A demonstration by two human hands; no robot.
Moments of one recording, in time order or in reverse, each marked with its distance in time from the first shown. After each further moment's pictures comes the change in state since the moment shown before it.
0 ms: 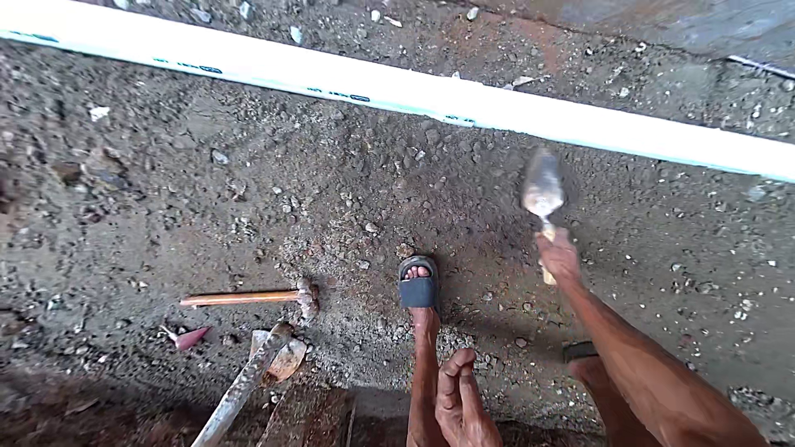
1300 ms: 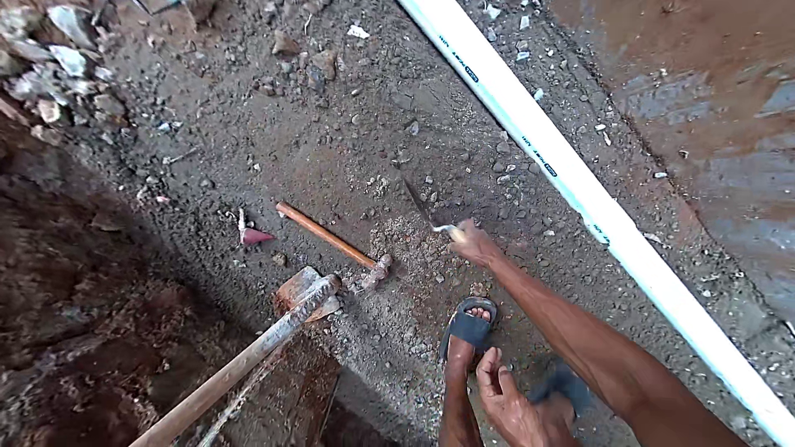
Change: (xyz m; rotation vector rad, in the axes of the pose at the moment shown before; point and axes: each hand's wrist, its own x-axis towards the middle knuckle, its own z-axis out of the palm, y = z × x) left_hand 0.098 0.103 -0.025 -0.374 0.520 -0.452; right_hand -0.196 -0.351 0.229 -0.803 -0.637 -0.749
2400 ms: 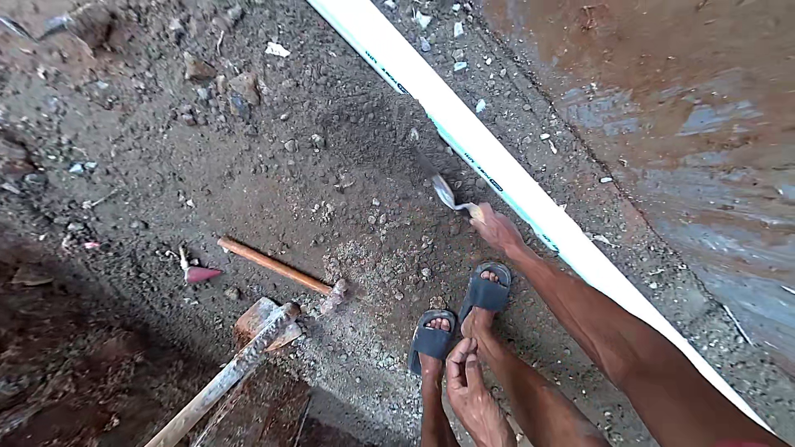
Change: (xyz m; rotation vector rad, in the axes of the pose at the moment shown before) left_hand -0.005 0.020 0.095 -0.077 -0.053 0.102; right_hand 0.041 0.137 -0.135 -0.133 0.215 0.063
